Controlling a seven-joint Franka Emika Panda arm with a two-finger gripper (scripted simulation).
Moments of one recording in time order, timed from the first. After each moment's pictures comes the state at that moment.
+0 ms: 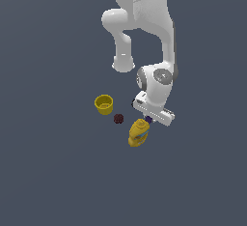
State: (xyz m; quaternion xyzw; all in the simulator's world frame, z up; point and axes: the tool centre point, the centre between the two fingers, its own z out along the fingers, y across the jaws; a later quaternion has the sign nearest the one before) arm -0.043 0.139 0.036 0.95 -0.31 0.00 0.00
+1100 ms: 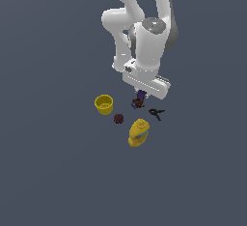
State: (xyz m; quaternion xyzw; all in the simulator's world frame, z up) arm -0.084 0.086 0.183 0.95 -0.31 0.00 0.00
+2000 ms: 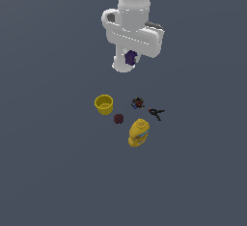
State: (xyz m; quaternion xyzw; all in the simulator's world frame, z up) arm -0.124 0.030 0.341 0.95 -0.31 0.00 0.00
